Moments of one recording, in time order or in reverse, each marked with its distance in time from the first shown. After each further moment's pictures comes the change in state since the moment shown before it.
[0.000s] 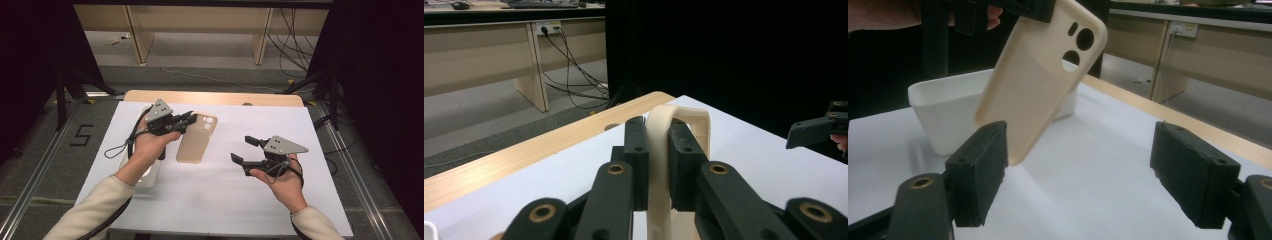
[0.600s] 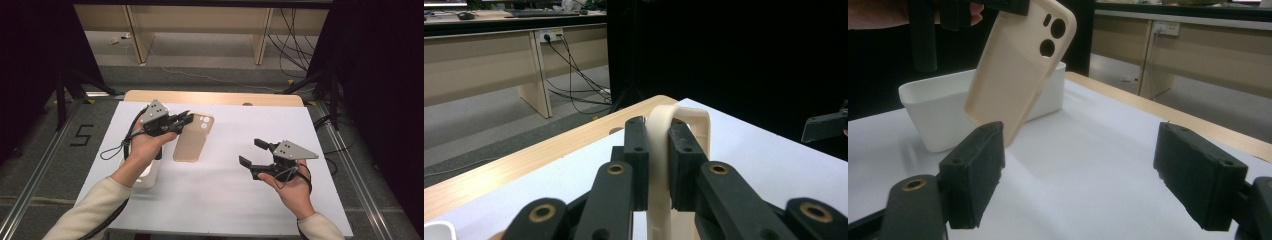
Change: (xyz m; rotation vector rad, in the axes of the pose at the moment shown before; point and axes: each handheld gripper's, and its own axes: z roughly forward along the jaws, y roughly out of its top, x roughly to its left) left arm 0.005 -0.002 -0.007 -0.020 0.003 0.014; right arm -0.003 -0.009 -0.021 0.001 -0.053 0.018
